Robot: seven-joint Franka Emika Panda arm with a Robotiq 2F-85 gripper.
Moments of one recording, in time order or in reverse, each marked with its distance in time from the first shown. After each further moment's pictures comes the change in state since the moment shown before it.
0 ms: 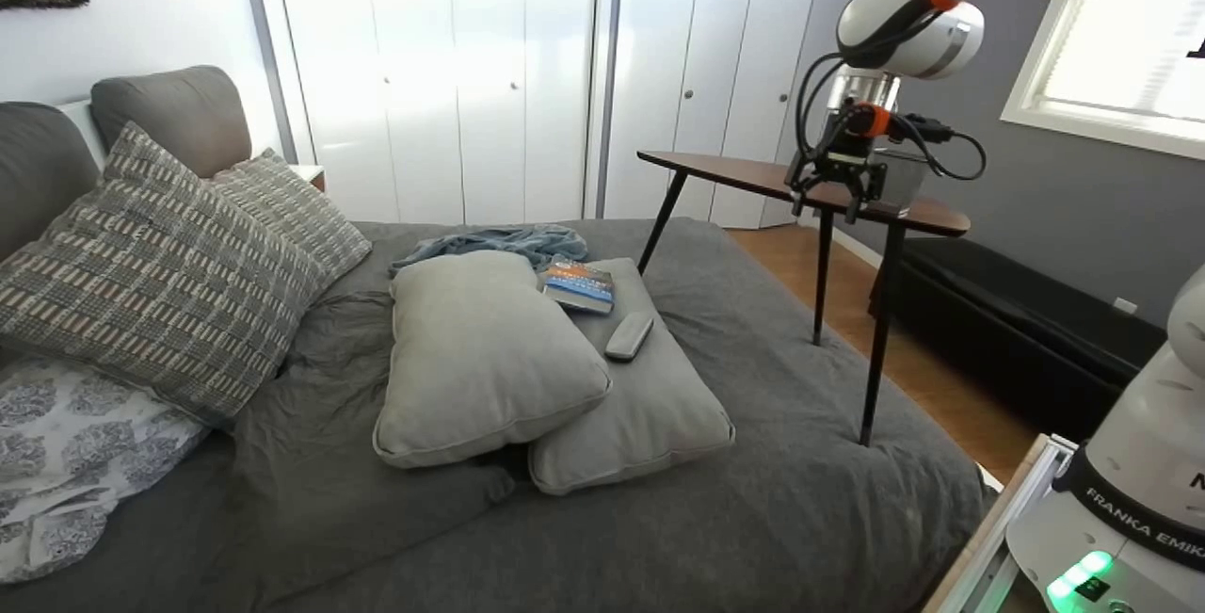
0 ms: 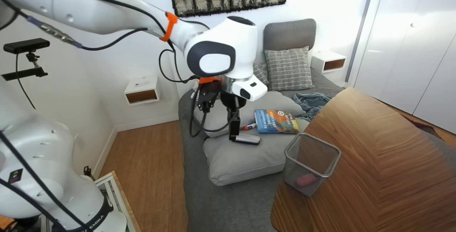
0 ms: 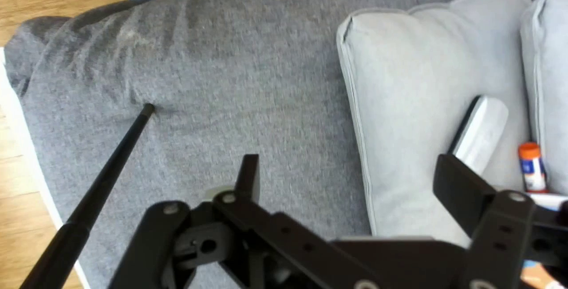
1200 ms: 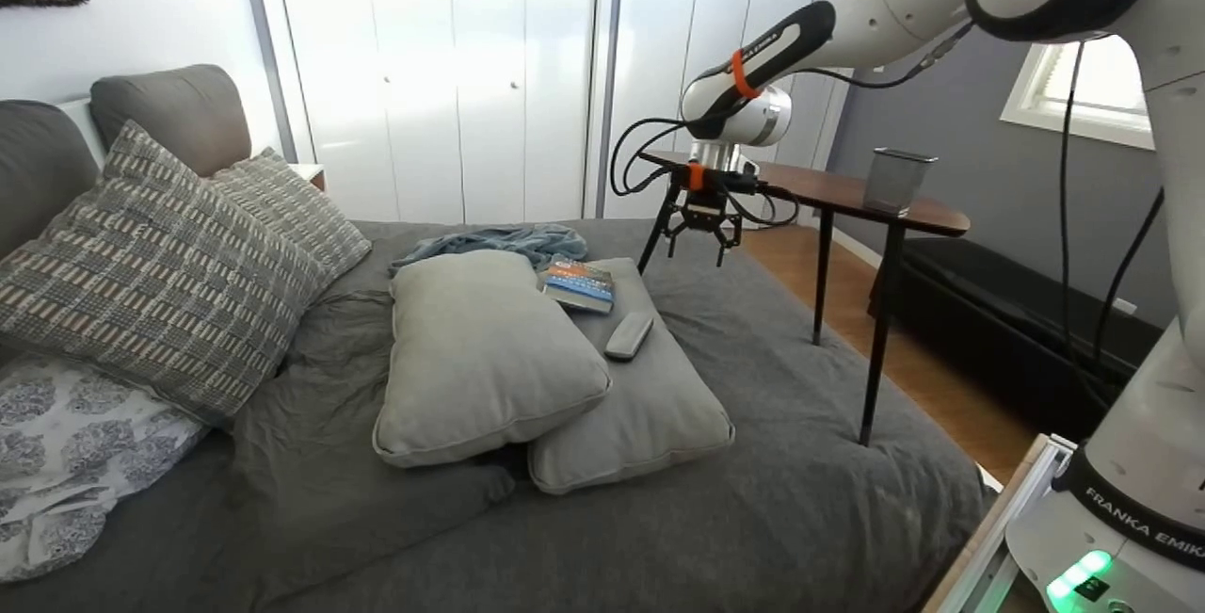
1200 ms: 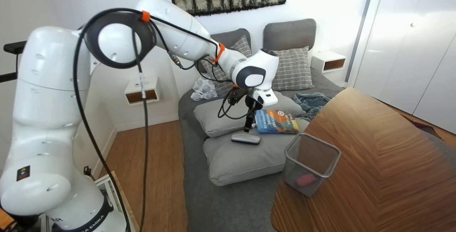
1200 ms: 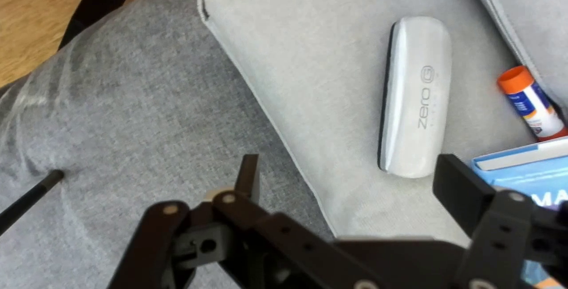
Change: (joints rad) arm 0.105 0.664 0.090 0.577 0.143 0.001 0.431
